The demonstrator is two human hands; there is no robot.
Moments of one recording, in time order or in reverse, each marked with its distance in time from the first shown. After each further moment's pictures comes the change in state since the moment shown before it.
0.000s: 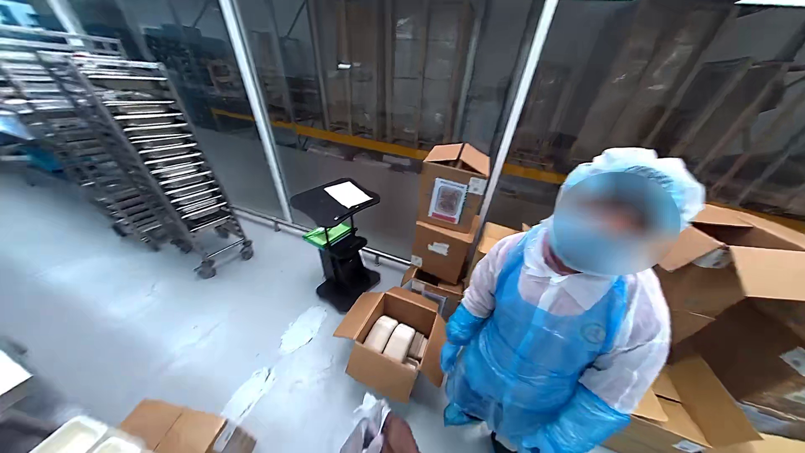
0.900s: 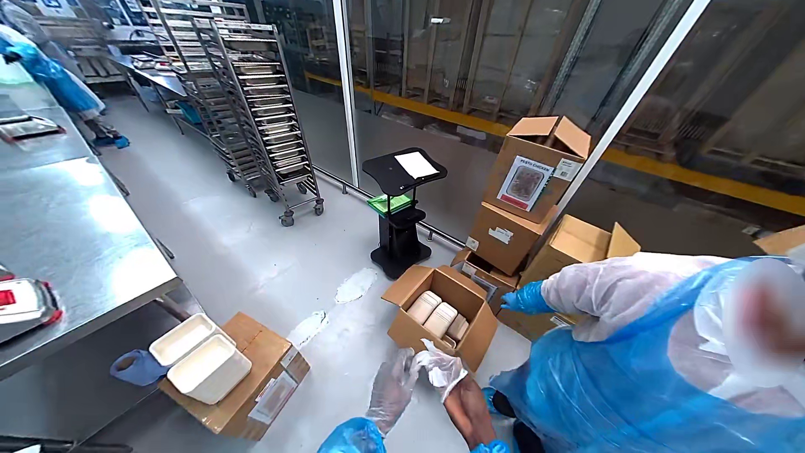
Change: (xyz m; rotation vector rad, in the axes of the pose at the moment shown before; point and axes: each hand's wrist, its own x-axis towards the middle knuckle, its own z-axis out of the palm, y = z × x) left_hand 0.058 -0.019 -0.015 0.396 0.283 0.214; right_hand 0.012 -0.062 -0.025 0.360 -0.120 -0.038
